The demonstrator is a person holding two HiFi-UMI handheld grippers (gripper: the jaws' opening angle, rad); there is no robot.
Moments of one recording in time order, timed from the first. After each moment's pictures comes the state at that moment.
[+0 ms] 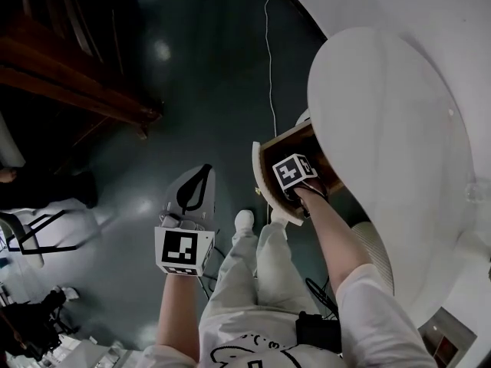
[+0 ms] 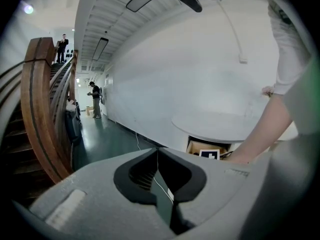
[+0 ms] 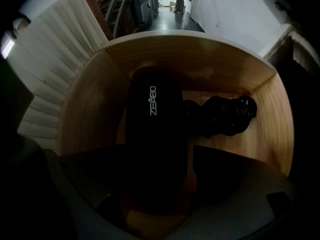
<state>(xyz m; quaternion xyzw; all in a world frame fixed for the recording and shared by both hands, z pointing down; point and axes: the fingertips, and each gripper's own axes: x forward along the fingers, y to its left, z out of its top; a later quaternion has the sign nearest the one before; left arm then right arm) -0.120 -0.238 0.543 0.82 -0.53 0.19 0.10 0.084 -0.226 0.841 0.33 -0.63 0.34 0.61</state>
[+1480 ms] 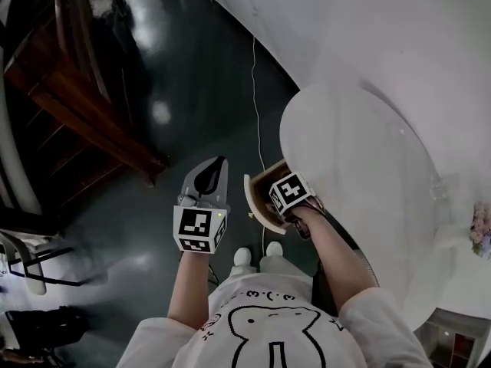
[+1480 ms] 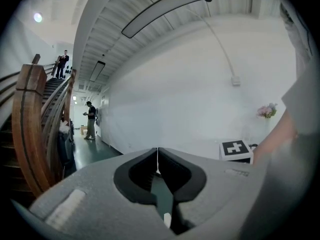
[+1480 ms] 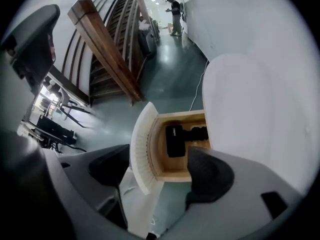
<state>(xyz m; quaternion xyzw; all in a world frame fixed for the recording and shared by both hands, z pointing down) -0.076 -0.253 0.388 0.85 -0.52 0.09 0.02 0.062 -0.208 0.622 0.34 -0.72 0.35 0.50</state>
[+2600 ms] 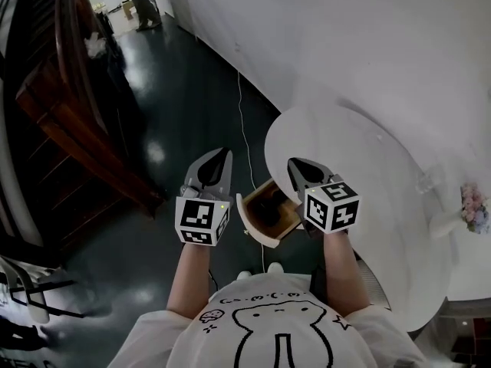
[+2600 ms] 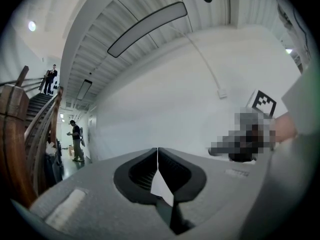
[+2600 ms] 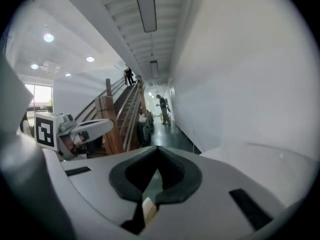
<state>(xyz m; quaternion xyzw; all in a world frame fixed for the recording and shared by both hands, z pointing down) -0.032 -0.248 0.294 0.88 -0.47 0.03 -0.08 0.105 -0.236 0.346 0.51 -0.84 0.15 0.08</state>
